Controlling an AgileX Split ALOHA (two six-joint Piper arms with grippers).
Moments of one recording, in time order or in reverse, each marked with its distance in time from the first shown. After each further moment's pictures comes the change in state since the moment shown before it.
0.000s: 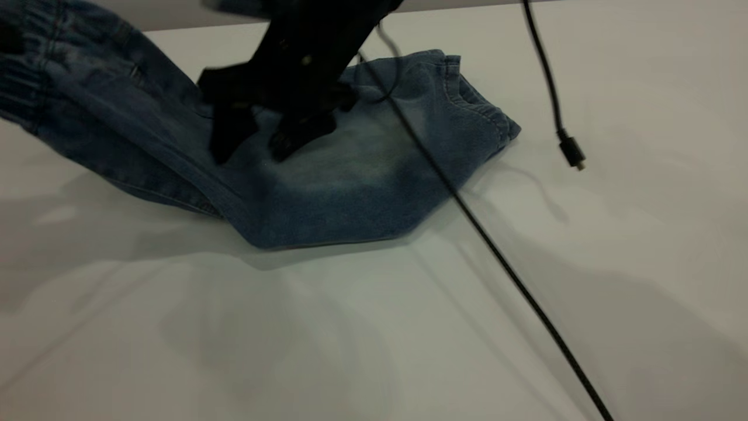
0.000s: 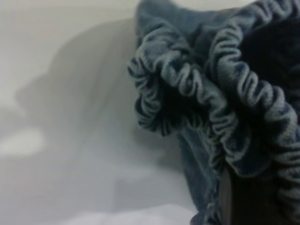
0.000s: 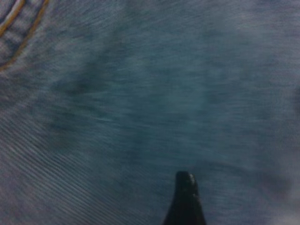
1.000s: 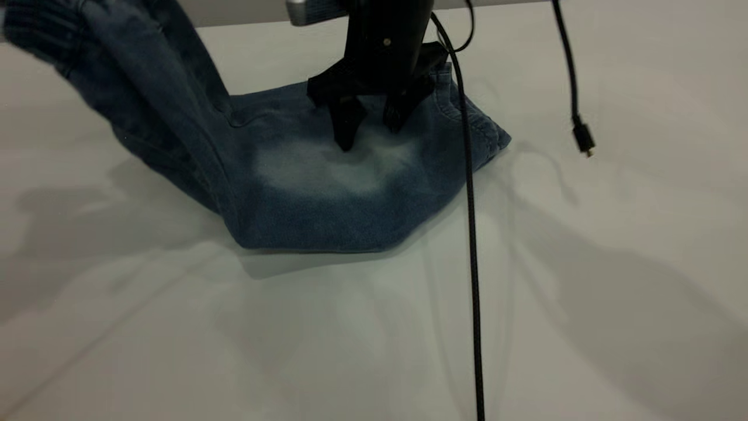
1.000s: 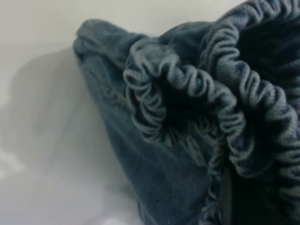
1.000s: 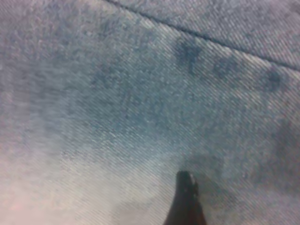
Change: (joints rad) left arm -0.108 -0.032 -0.056 -0.084 0.026 0.009; right arm -0.093 0.053 -0.134 -0.562 0.159 0.295
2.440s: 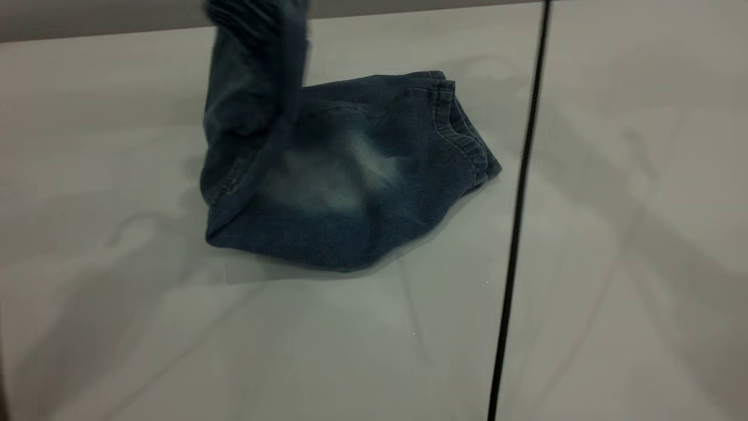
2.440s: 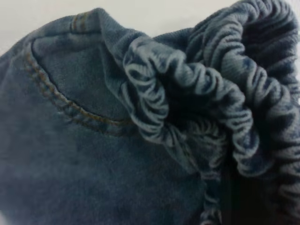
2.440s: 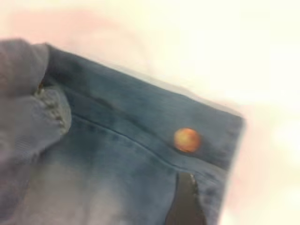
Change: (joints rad) left arm -0.498 0.181 -0.155 -0.037 -0.334 0.001; right arm -0.180 -0.378 -0.041 -0.040 0.208 -0.015
